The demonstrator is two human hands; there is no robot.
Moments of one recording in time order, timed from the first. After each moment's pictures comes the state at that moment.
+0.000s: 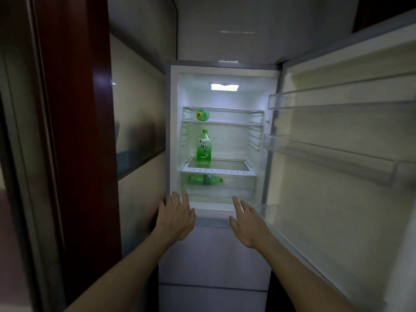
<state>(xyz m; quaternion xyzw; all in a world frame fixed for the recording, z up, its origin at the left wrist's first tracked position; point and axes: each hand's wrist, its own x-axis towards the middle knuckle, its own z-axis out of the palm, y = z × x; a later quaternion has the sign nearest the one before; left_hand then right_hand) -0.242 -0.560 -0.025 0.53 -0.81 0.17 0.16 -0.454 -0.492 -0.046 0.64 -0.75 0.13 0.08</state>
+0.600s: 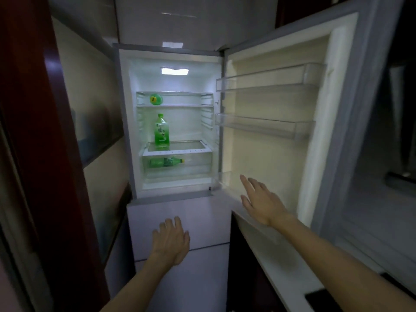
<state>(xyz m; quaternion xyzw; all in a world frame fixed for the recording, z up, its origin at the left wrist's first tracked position) -0.227 -0.438 -0.112 0.45 -0.89 0.08 0.09 -0.457 -0.303 -0.022 0.55 -0.81 0.12 0.15</state>
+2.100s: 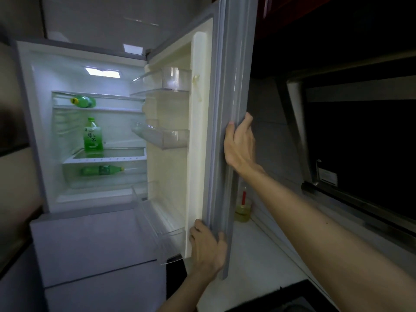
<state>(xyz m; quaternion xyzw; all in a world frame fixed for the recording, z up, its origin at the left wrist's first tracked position) -0.524 -0.201 -0.077 0.39 -0.78 -0.35 0.33 -0.614 -0.195 0.126 0.43 -0.66 0.55 0.27</state>
